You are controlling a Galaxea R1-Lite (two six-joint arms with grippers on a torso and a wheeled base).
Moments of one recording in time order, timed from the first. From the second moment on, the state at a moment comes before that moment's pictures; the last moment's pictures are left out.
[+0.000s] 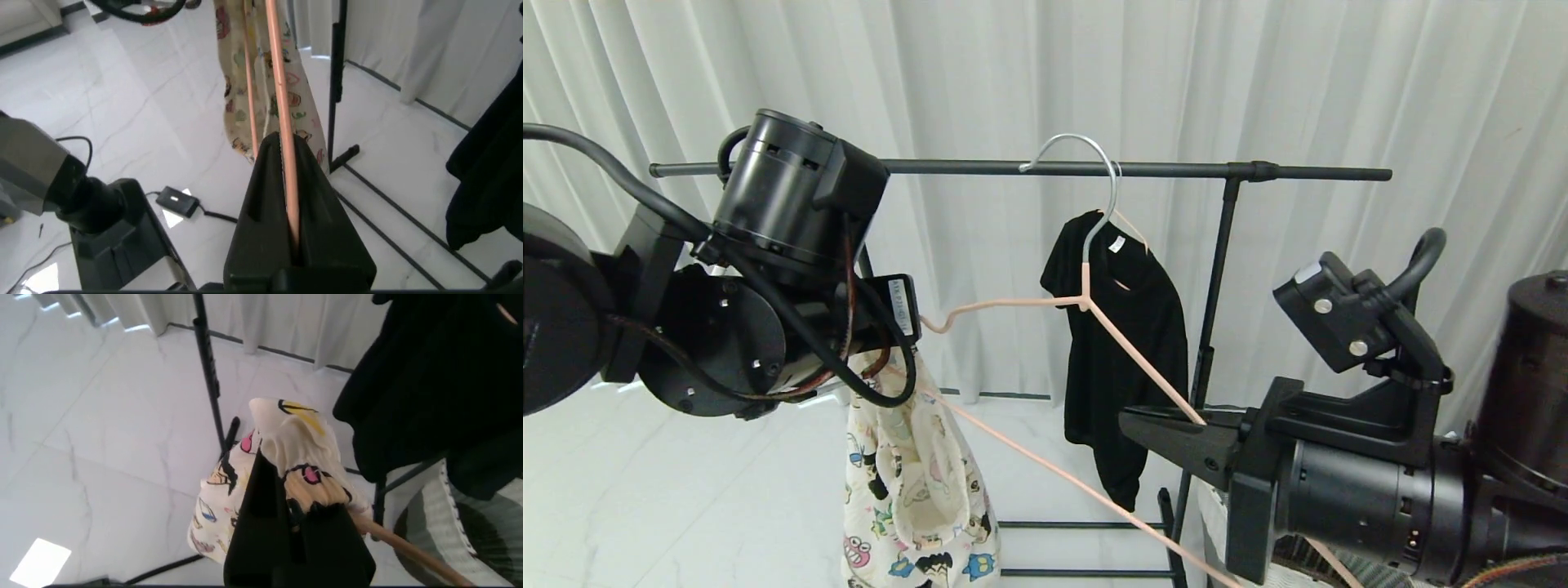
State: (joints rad) left arm -0.62 1.57 -1.23 0.33 0.66 -0.47; right arm 1.09 1.47 -0.76 -0.53 -0.01 0.27
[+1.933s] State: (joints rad) left arm -0.84 1.32 -1.11 0.29 0.45 -0.17; right arm 1.20 1.73 -0.95 -0.75 -0.35 0.29
